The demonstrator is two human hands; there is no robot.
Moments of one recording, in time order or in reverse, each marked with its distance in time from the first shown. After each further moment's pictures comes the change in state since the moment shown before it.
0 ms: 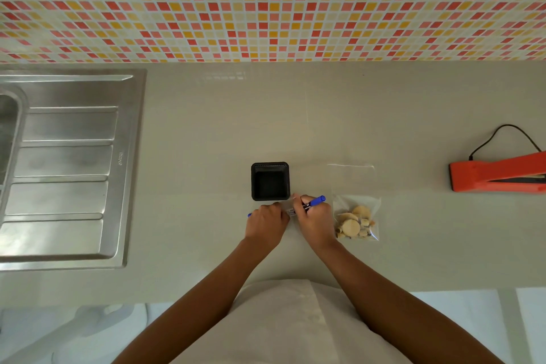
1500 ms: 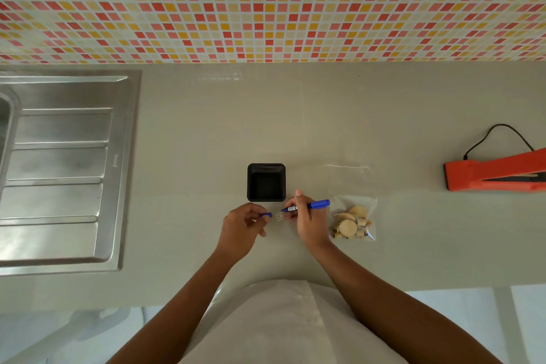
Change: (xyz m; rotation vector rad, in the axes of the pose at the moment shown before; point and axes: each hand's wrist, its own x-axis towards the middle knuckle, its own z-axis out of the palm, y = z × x) left_hand -0.022 -0.048 -0.008 -0.845 0.096 -0.069; right_hand -0.008 -0.014 0.004 0.410 0.012 0.186
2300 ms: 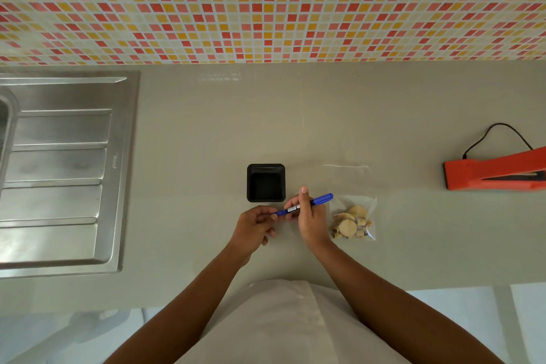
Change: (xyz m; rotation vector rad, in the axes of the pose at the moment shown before) left_hand 0.008 -0.001 0.022 -0.372 -0.178 -0.214; right_hand 0.004 -0.004 0.001 -0.017 0.031 0.015
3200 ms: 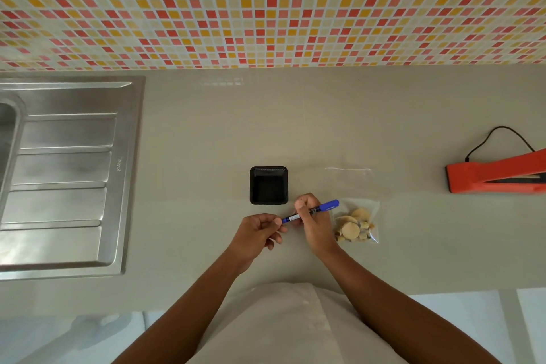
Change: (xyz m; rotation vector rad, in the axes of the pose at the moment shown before) left_hand -0.021 0.013 -0.003 -0.048 -0.100 0.008; right_hand -0.004 -0.002 -0.014 0.030 -0.145 -0.129
